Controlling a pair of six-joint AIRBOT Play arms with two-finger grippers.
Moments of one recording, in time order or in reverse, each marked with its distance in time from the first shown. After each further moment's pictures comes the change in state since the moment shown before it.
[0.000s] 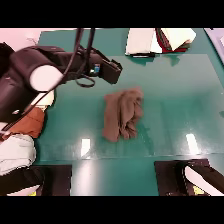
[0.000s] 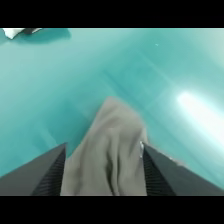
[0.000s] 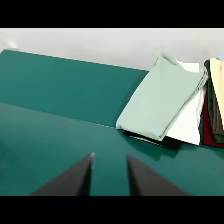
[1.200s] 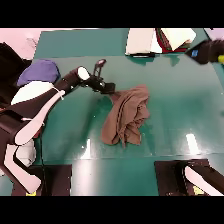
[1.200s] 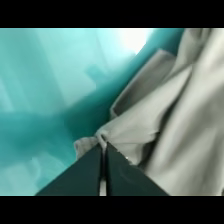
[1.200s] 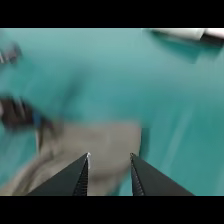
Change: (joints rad) left arm 0.316 -0.547 0.042 -0.590 -0.080 0.195; right arm 0.000 0.022 -0.272 -0.012 0.230 0.022
